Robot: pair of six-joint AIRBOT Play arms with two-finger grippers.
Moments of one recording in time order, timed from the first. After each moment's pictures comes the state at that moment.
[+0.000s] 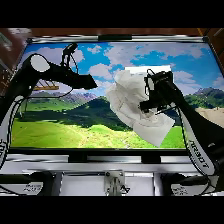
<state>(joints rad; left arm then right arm) -0.29 -1.52 1.59 1.00 -1.13 -1.40 0.33 -1.59 1.40 -1.78 1.46 1.75</state>
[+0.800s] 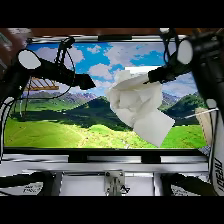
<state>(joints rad) -0.29 -1.45 1.60 0.99 -1.21 -1.29 0.33 -1.37 1.79 -1.72 1.51 1.57</state>
